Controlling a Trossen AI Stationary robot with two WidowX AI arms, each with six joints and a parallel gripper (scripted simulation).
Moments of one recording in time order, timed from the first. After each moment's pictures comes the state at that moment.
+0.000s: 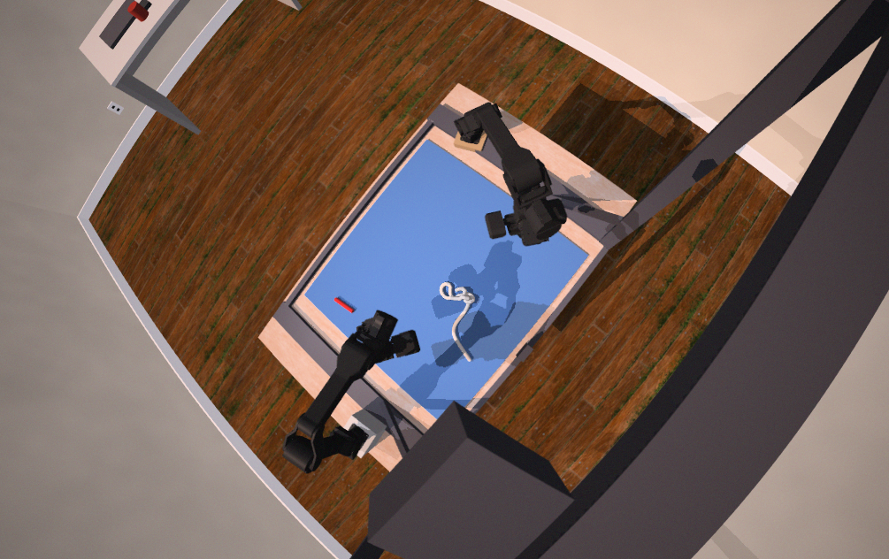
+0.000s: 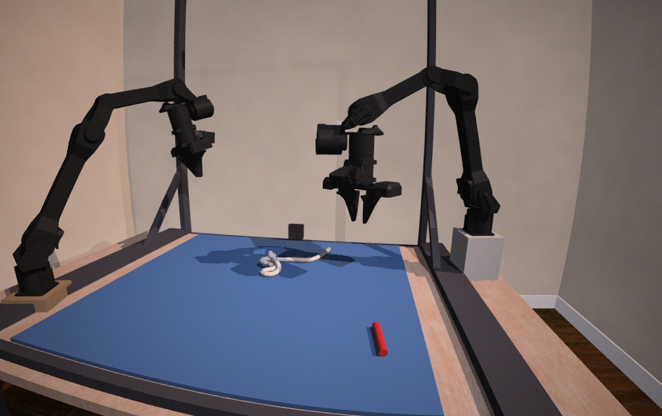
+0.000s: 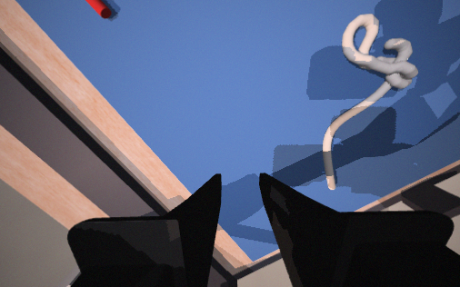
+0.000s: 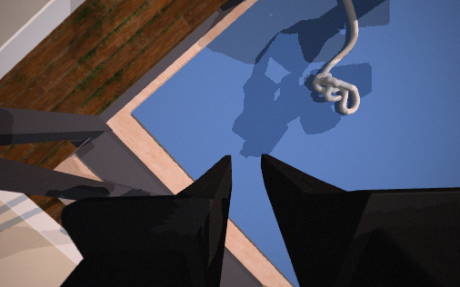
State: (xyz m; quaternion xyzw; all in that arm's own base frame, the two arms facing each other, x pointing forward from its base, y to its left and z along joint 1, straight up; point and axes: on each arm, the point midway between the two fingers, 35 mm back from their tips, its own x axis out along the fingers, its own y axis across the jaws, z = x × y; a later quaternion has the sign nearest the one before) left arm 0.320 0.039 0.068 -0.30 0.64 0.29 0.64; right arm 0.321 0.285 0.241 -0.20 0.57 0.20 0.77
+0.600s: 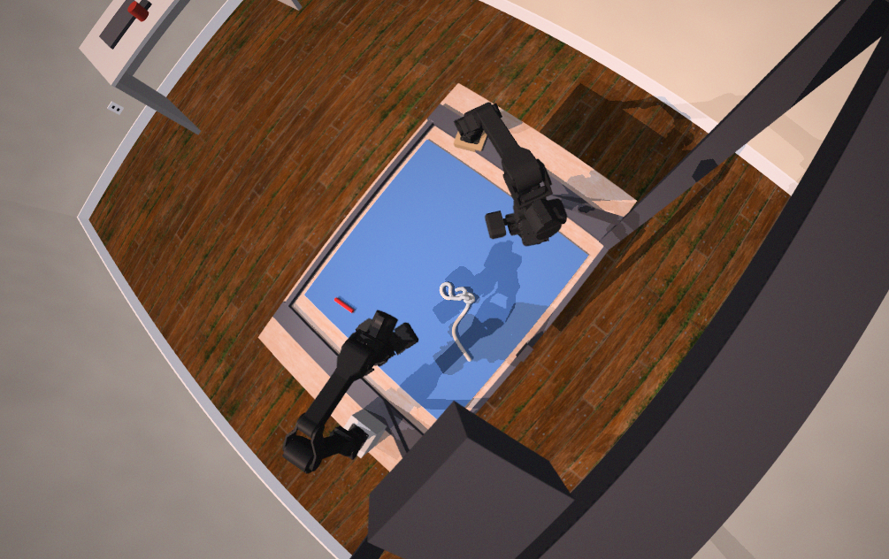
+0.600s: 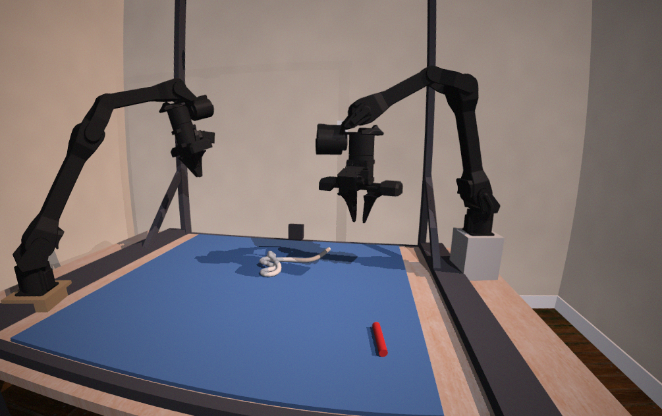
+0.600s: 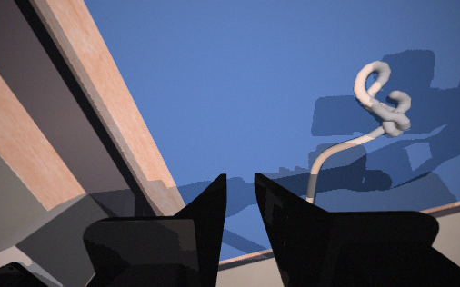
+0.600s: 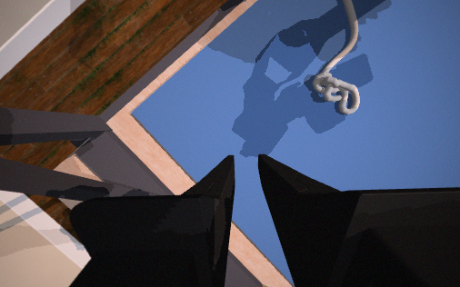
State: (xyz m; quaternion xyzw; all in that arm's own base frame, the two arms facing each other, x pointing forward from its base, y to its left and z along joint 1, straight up) left arm 0.320 0.039 0.068 -0.39 0.59 0.38 0.59; right arm 0.321 0.285 0.241 -0.20 0.57 0.20 0.77
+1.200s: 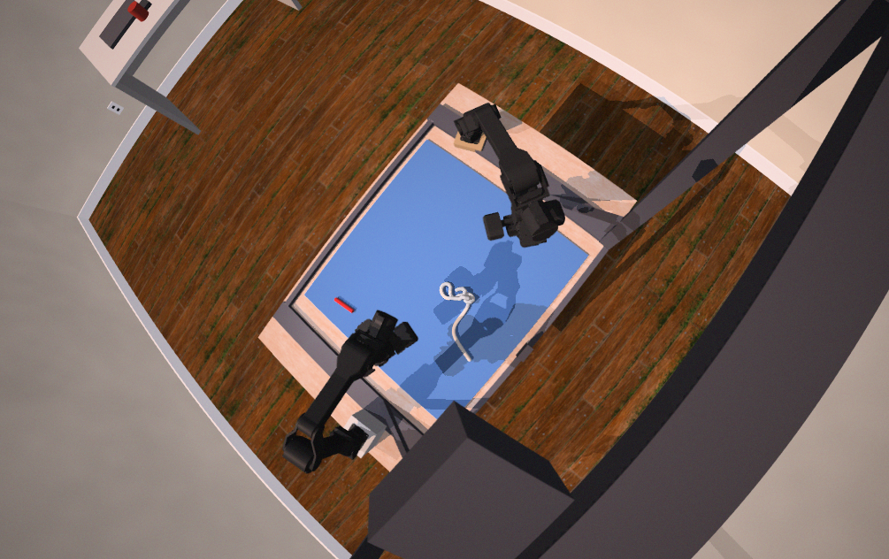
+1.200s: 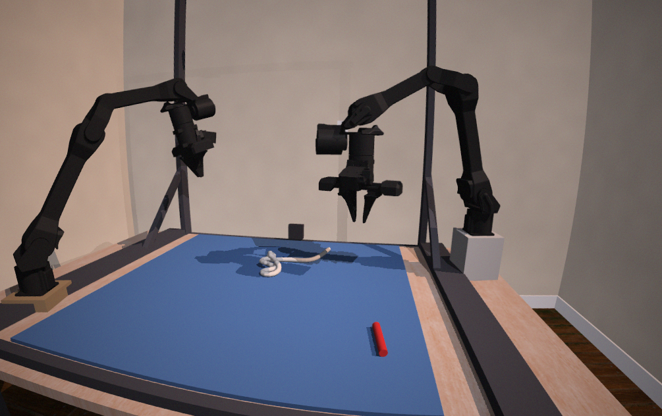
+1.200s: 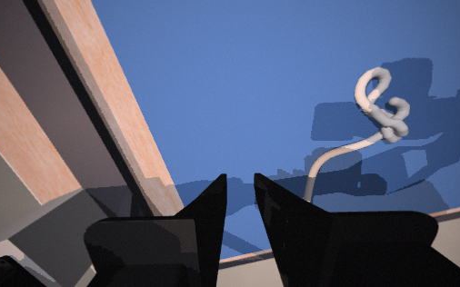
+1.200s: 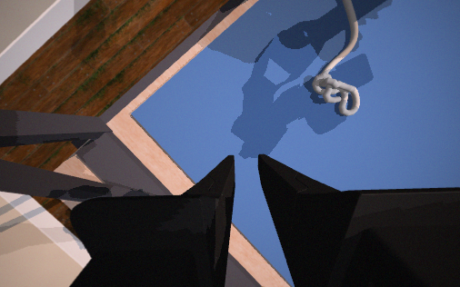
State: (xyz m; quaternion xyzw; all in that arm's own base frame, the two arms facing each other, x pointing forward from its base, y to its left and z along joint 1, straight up) left arm 0.320 0.039 0.068 -0.40 0.59 0.40 0.58; right arm 0.325 0.282 0.241 -0.19 0.57 0.20 0.77
